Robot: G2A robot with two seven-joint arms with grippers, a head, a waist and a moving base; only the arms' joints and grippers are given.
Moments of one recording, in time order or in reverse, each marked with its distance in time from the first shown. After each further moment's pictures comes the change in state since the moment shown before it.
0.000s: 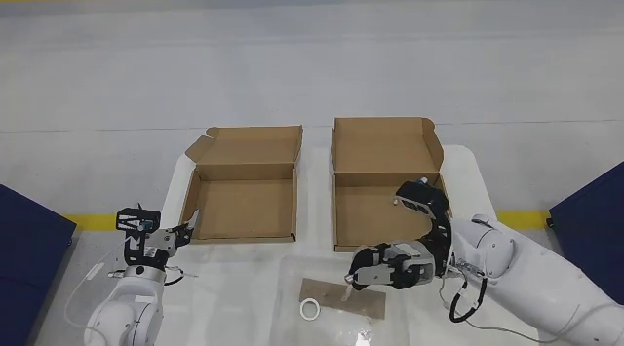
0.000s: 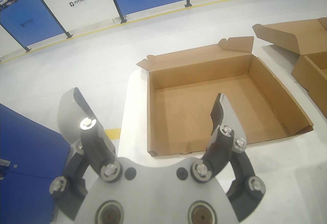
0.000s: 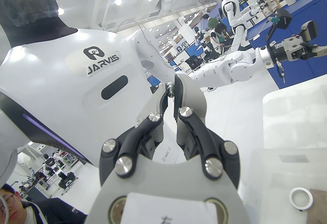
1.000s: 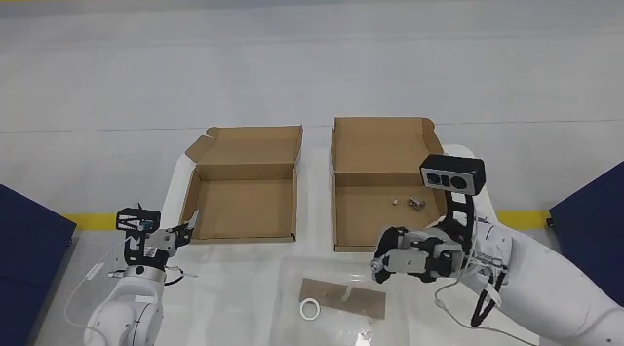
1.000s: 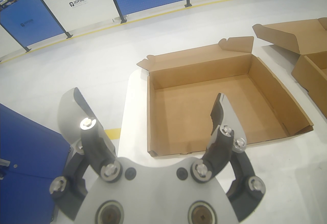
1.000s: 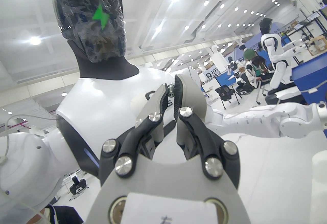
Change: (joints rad) left arm 0.000 0.000 0.000 0.000 0.000 0.000 0.000; right arm -0.008 -0.033 0.081 -0.182 0.308 0.005 -0.027
